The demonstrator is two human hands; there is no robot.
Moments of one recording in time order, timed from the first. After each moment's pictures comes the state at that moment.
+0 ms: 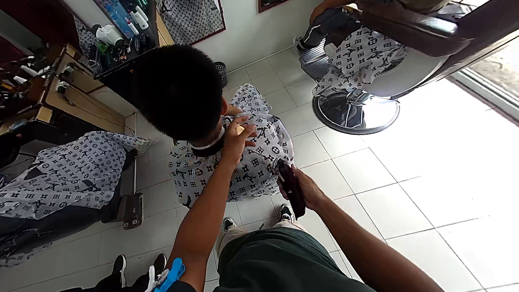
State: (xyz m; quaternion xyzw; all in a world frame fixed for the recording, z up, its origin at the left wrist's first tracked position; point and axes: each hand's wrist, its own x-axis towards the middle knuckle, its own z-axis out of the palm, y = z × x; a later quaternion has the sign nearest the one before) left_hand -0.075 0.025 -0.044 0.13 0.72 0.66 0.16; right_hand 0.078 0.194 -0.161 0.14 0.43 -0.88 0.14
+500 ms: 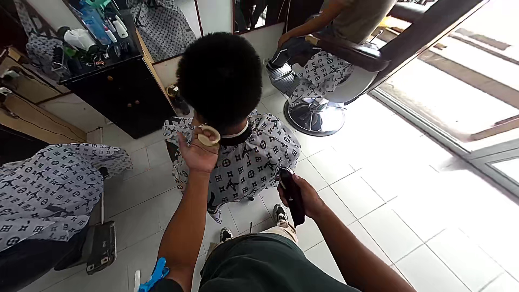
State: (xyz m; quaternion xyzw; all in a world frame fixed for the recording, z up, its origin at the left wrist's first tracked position) left_hand -0.117 -0.160 -0.064 0.13 0.27 0.93 0.20; right_hand 0.117 0.054 -0.125 0.17 0.49 -0.85 0.00
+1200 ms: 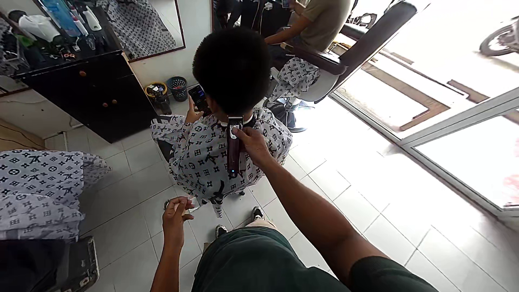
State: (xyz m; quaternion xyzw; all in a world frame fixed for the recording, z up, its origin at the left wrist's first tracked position) left_hand -0.009 -0.362 -0.139 -0.05 0.65 0.74 0.17; right_hand -0.023 -0.063 -0.045 0.25 0.70 -0.66 -0.10
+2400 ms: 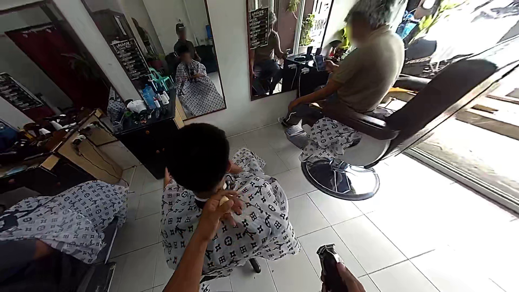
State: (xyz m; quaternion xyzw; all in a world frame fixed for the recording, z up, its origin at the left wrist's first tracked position) left_hand -0.053 -0.042 -0.024 0.27 0.60 0.73 0.18; right_hand 0.193 0.215 -0.175 0.28 0.52 -0.80 -0.12
